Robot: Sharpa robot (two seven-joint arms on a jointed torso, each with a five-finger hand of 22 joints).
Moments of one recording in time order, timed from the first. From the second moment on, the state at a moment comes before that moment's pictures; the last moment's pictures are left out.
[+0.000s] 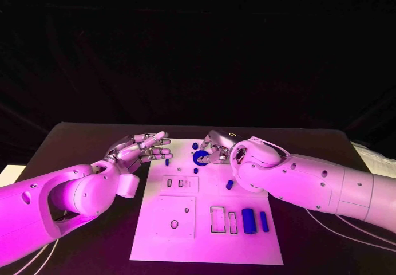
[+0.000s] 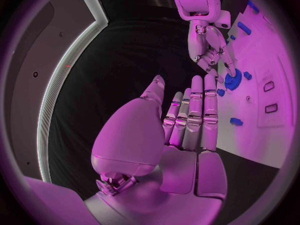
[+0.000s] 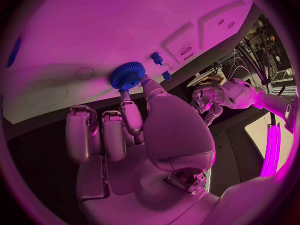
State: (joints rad) left arm 1.22 -0.97 -0.01 1.70 0.14 -0.28 0.32; left_hand 1.42 -0.01 0.01 0.11 0.09 0.92 0.23 0.07 0.07 1.00 0.17 0.12 0.07 1.18 0.10 0.22 0.27 0.17 1.05 0.20 0.34 0.15; right arm 1.24 -0.57 -0.02 1.40 -1.51 -0.33 -0.37; right_hand 1.29 -0.05 0.09 0.11 0.22 0.99 0.14 0.07 0.08 1.40 0.06 1.23 1.30 1.47 -0.02 1.49 1.31 0.08 1.40 0.10 1.47 1.31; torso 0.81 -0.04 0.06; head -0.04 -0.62
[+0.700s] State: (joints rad) left arm 1.22 -0.96 -0.01 1.69 0.14 -0.28 0.32; left_hand 1.42 -0.01 0.01 0.11 0.09 0.92 0.23 0.07 0.07 1.00 0.17 0.12 0.07 1.18 0.10 0.22 0.27 0.17 1.05 0.20 0.34 0.15; right arm 1.24 -0.58 -0.01 1.40 -1.53 -0.29 -0.38; right_hand 1.33 -0.04 0.12 0.09 0.17 1.01 0.14 0.07 0.08 1.40 0.06 1.23 1.30 1.47 -0.02 1.49 1.31 0.08 1.40 0.10 1.47 1.31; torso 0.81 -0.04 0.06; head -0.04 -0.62
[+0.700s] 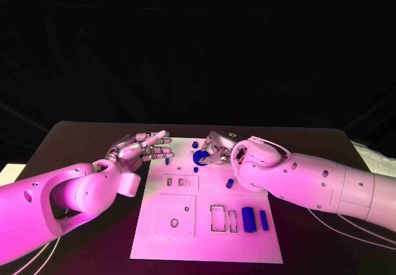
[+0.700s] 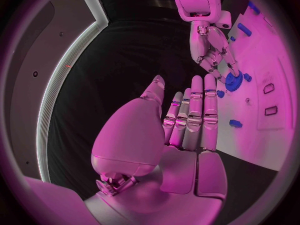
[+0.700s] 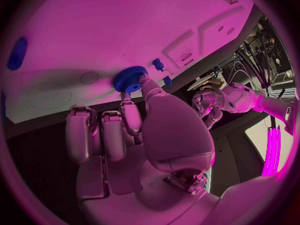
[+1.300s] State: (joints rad) left arm 1.22 -0.96 -0.01 1.69 0.14 -0.28 0.31; left_hand 1.42 -0.01 0.01 0.11 0.09 0.92 0.23 0.07 0.07 1.00 0.17 0.12 0.07 1.18 0.10 0.22 0.27 0.17 1.05 0.20 0.34 0.15; right arm 1.24 -0.58 -0.01 1.39 -1.54 -0.34 -0.37; right_hand 1.37 -0.03 0.21 0.05 0.13 1.05 0.14 0.09 0.08 1.41 0.04 1.24 1.31 1.47 -0.03 1.49 1.31 0.07 1.41 0.09 1.47 1.31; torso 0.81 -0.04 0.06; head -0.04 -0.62
